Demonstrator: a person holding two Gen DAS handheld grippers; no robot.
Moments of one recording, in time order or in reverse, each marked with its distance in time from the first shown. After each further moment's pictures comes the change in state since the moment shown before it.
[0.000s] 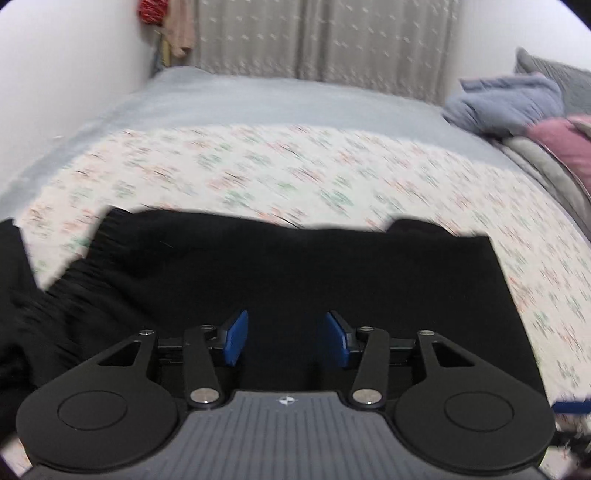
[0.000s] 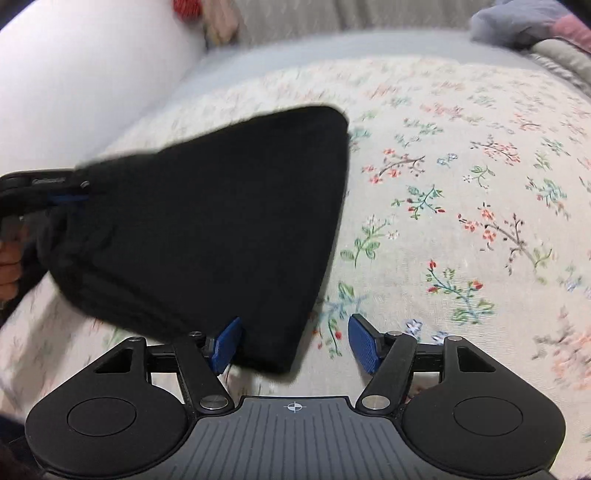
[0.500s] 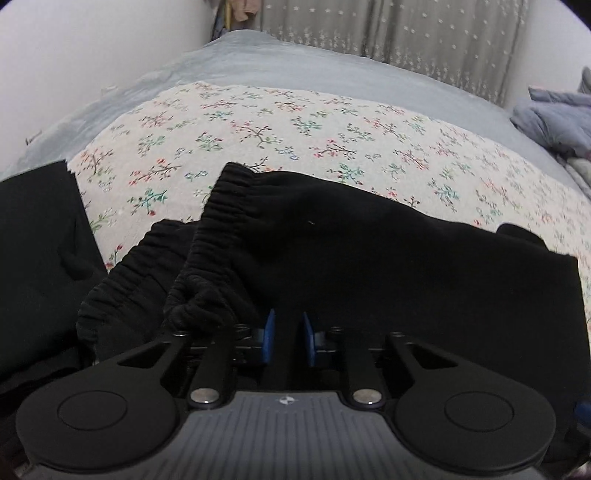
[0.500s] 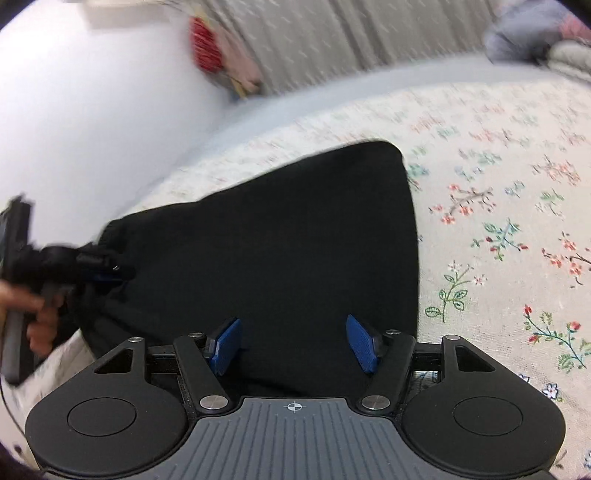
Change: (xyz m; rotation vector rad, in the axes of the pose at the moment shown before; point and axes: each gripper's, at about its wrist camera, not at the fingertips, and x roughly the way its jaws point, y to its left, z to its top) left arm 0.025 0.095 0.006 -0.162 0.088 0.126; right arm 0.036 0.020 -0.019 0.009 -0.268 0.134
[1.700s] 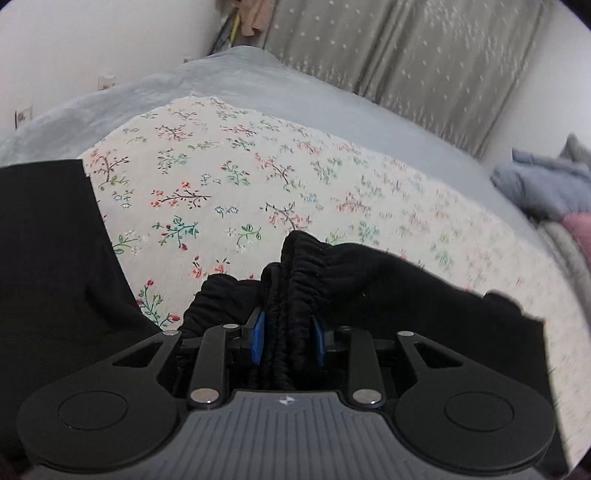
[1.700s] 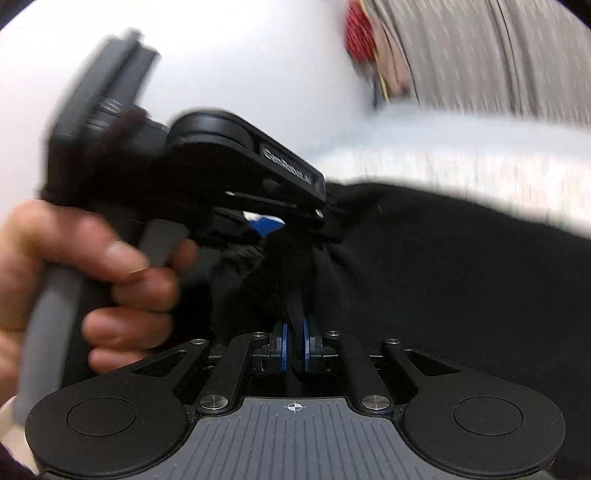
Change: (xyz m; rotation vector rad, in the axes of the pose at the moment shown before) left arm 0.004 0.061 0.018 -0.106 -0.087 -0.157; right arm 0.123 0.228 0.005 -0.223 0.069 0.247
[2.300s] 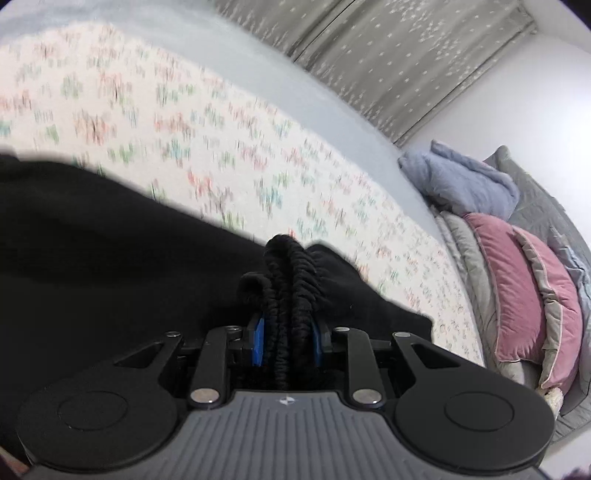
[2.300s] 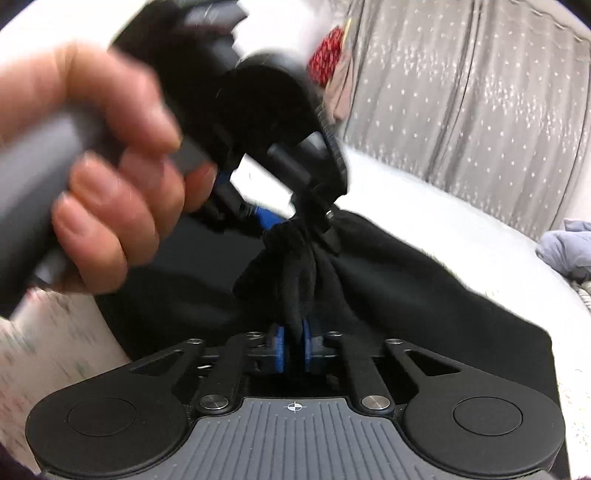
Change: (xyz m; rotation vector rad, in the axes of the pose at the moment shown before) left arm -0.003 -0.116 -0.017 -0.149 0.116 -0.356; right arm -0.094 -0.031 -0.036 -0.397 -0.115 -0.406
